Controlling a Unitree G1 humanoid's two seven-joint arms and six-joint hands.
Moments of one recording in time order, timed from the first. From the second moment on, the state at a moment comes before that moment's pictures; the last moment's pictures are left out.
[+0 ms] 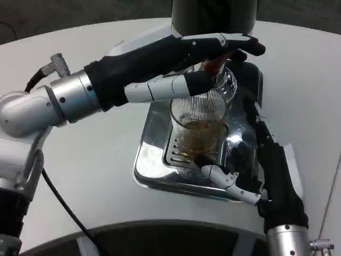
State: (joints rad) left arm -0.90 0.51 -0.07 0.39 -0.19 -0.45 -0.91; right arm -0.13 0.04 0.13 0.01 -0.35 -0.25 -0.26
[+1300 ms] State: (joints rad) left arm -0.92 0.52 -0.09 0.43 -0.18 -0.48 -0.89; right arm -0.36 0.09 0.18 0.31 -0.37 -0.33 -0.42
